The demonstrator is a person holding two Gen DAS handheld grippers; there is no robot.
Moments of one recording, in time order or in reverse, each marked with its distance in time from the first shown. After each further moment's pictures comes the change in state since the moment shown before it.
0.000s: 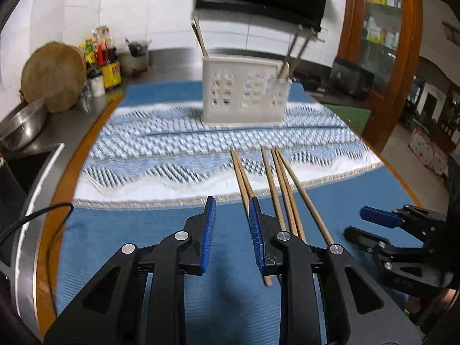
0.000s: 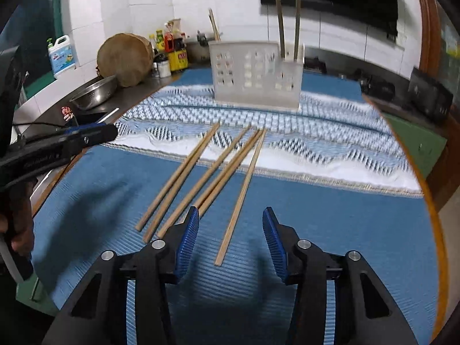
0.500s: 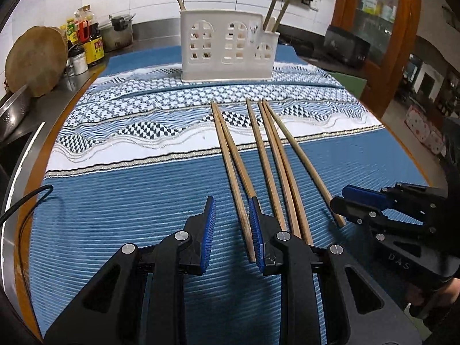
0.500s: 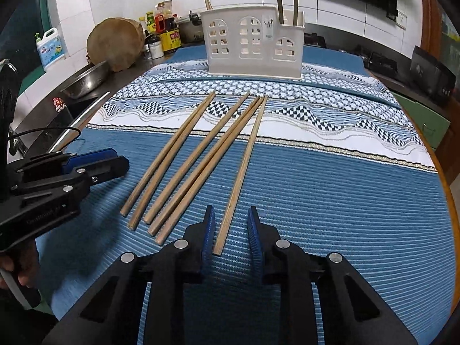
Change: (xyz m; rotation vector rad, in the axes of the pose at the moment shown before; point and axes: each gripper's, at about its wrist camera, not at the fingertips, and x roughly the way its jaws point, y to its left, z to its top) left arm 0.036 -0.020 -0.029 0.034 0.132 -0.023; right arm 0.027 -0.001 -0.012 0.028 0.087 -0.006
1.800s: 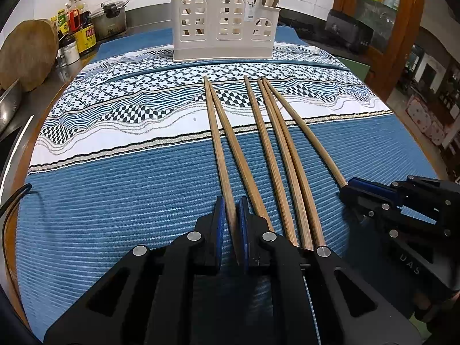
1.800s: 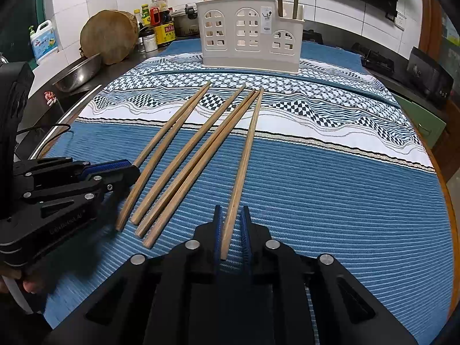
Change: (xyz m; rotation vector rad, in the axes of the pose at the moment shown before) left arm 0.031 -0.004 0.002 0.009 0.074 0.000; right arm 0.012 0.001 0.002 -0.016 0.016 -0.043
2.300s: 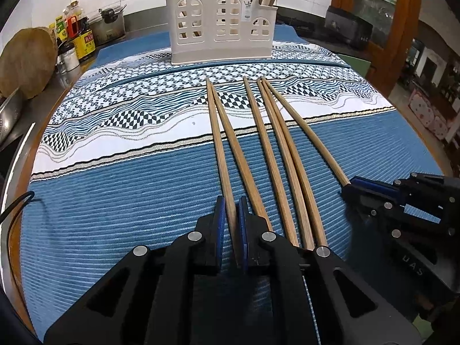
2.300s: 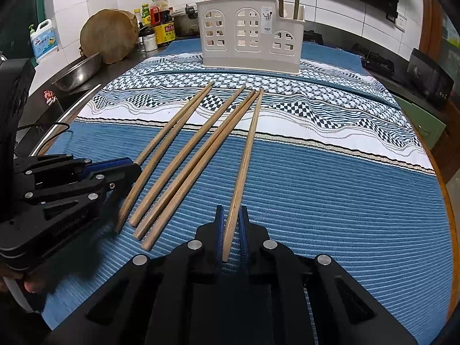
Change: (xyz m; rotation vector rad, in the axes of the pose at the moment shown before) left arm 0.003 -0.001 0.003 0.019 -0.001 0.018; right arm 0.001 -0.002 0.002 -0.003 -0.001 0.000
